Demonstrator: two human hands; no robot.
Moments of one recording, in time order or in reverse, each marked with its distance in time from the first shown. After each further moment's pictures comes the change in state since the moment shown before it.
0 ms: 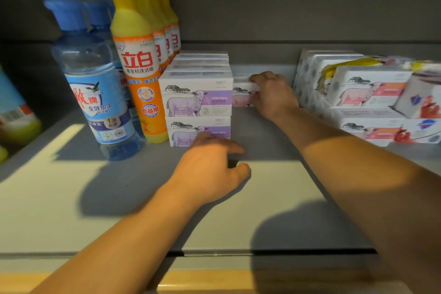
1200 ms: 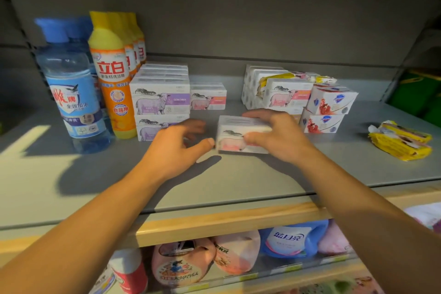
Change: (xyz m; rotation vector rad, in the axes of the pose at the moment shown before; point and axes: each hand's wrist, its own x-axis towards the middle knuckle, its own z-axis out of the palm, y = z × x) left_hand -0.013 0.021 -0.015 -0.359 0.097 -0.001; right_hand -0.168 0.000 -0.129 0.488 -0.081 0.147
